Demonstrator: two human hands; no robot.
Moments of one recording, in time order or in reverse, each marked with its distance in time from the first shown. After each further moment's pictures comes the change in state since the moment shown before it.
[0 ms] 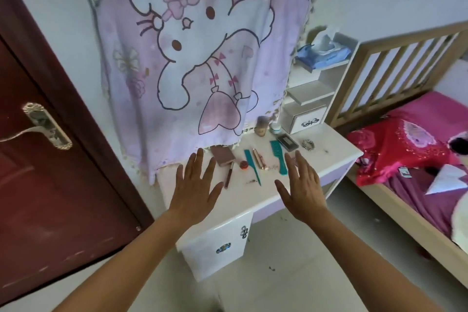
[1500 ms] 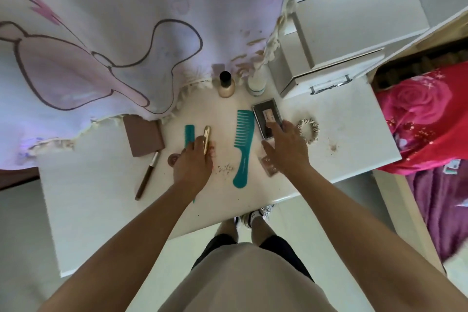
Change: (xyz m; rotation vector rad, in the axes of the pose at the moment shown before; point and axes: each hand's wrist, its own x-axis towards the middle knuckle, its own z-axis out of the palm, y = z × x) left_hand 0.324 0.124 0.289 -0.290 -0.429 -0.553; right_hand 0.320 0.260 0.224 0.052 -0.628 0.055
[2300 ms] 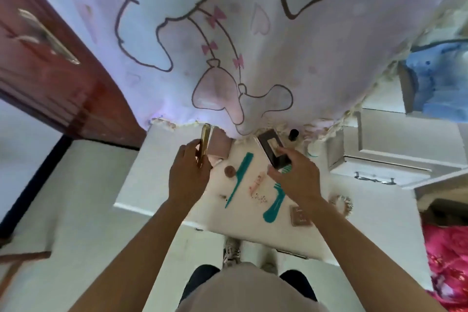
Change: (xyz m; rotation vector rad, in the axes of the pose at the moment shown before) left_hand -0.145 -0.007 -0.119 -0.350 0.824 -0.259; right_hand -0.040 -0.093 -0.089 0.349 0.127 -0.510
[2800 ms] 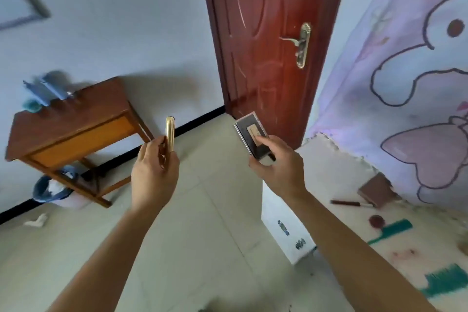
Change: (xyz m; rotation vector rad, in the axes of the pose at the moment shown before) left_hand -0.236 -0.156 -0.345 0.272 0.730 -0.501; right_hand -0.159 -0.340 0.172 0.445 -0.322 -0.863
